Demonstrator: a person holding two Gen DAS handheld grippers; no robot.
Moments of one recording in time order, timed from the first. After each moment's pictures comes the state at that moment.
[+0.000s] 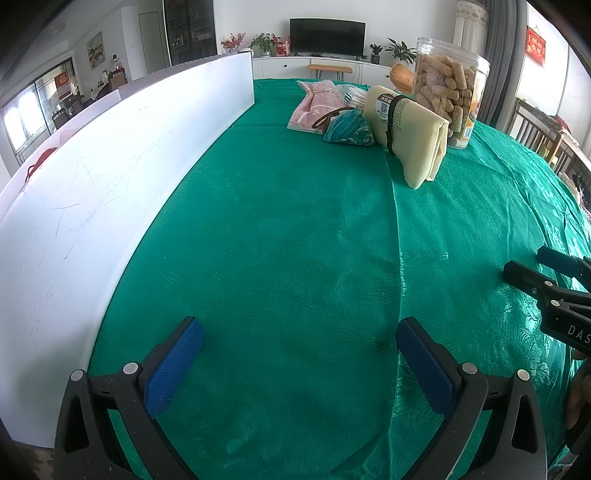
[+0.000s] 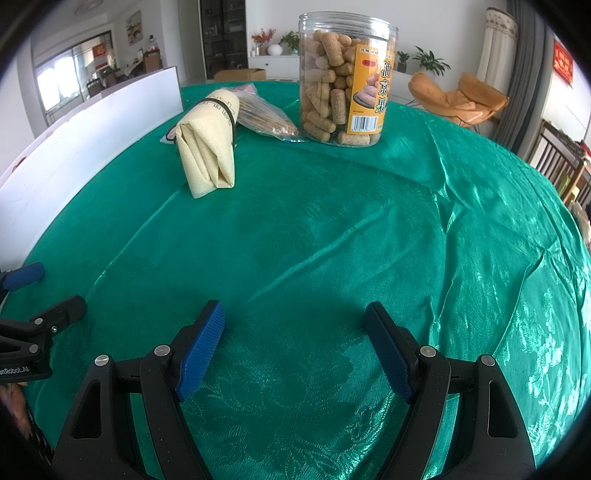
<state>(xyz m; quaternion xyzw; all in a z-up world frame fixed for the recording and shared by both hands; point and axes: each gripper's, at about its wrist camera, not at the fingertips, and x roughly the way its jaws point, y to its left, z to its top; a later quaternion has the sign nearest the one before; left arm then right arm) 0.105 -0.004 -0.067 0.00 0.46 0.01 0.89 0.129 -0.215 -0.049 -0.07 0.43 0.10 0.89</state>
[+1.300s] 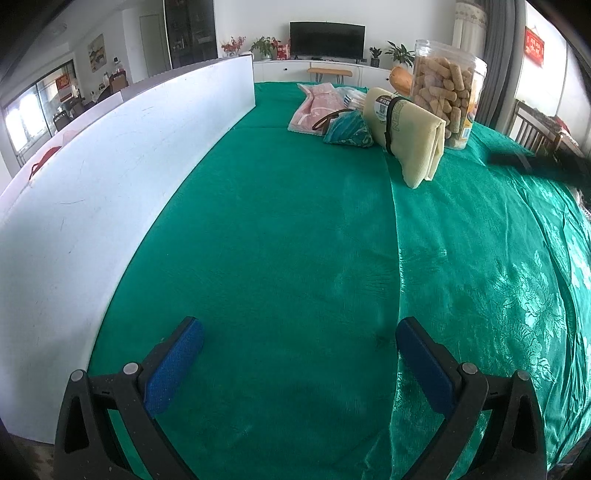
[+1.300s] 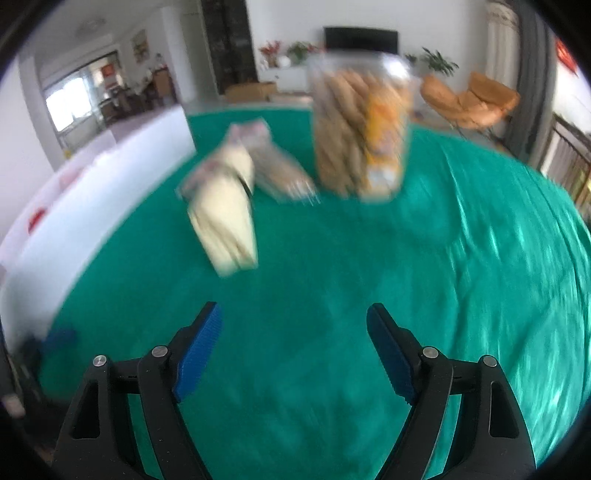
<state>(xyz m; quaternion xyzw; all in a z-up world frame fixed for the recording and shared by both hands) 0.101 -0.006 -0.067 0.00 0.45 0.02 0.89 0.194 -0.182 0.010 -0.05 0.42 0.16 0.89</state>
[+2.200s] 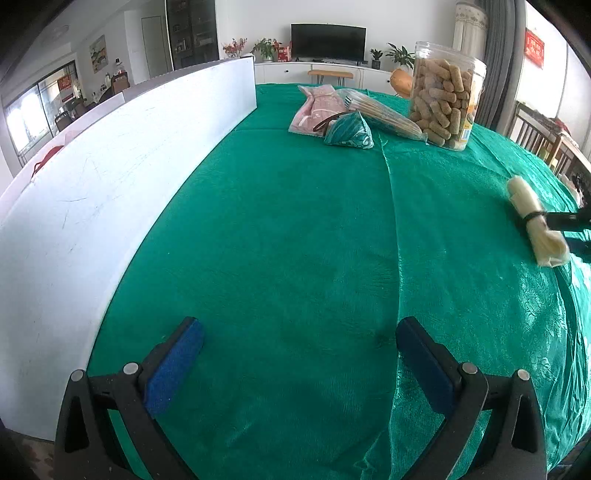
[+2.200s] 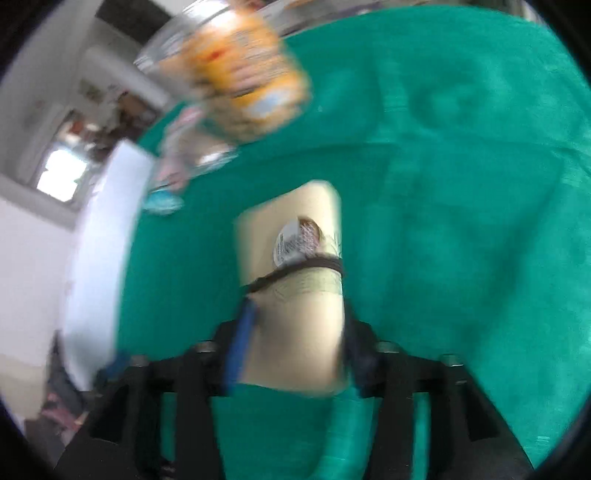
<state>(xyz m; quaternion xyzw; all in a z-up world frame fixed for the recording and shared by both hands) 0.100 -0.006 -0.068 0.00 0.44 0.02 0.90 0.181 -0.338 -0.030 0.19 0.53 0.13 0.81</state>
